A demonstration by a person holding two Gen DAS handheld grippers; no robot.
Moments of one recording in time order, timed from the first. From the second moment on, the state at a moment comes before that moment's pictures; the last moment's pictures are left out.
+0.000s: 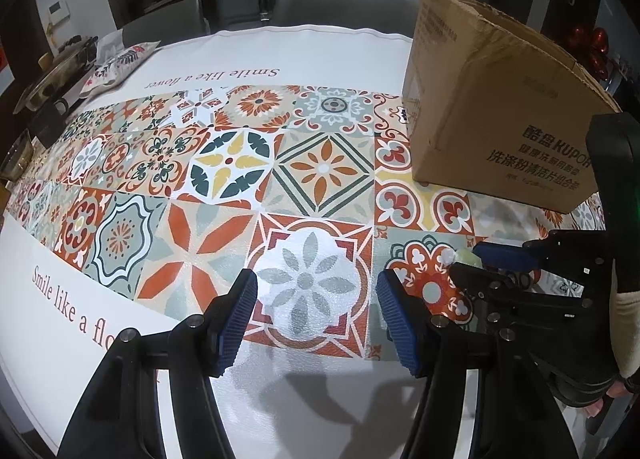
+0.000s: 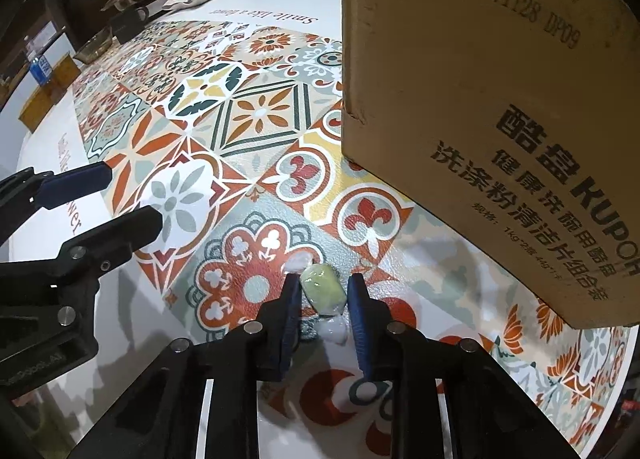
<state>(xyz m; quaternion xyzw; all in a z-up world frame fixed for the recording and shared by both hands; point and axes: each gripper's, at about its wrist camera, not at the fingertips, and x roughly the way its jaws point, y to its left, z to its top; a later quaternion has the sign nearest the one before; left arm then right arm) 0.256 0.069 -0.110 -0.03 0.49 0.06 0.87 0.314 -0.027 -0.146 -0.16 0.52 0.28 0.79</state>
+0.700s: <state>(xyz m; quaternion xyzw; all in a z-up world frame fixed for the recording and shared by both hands) 0.244 0.042 -0.059 -0.01 0.44 0.03 0.90 0.285 -0.072 -0.081 -0.09 0.45 0.24 0.85</state>
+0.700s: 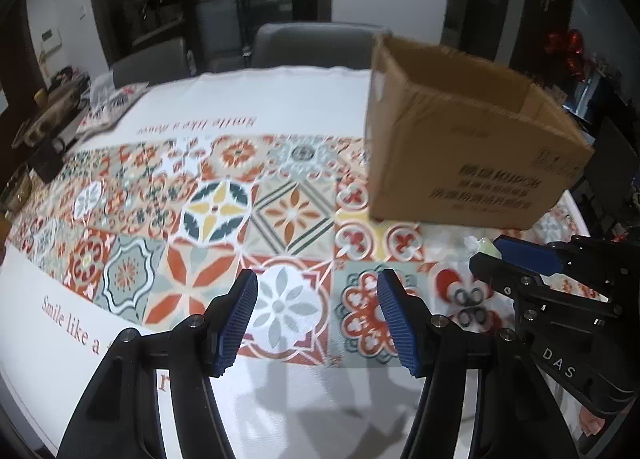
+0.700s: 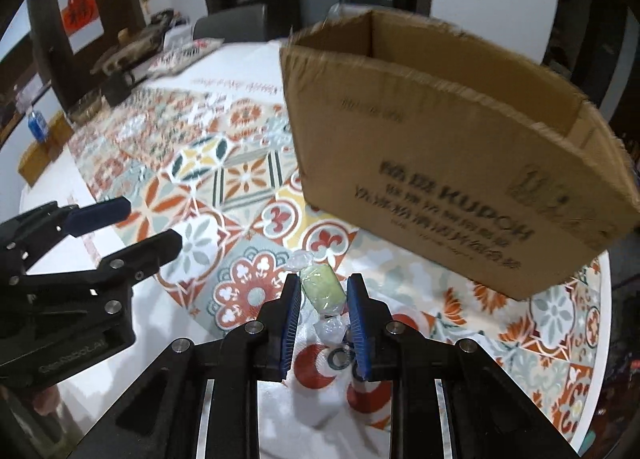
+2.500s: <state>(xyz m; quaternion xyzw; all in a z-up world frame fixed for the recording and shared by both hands) 0.350 -0.023 0.070 0.04 0.38 -0.03 0.92 0.372 -0.169 0.049 -0.01 0.41 0.10 0.91</state>
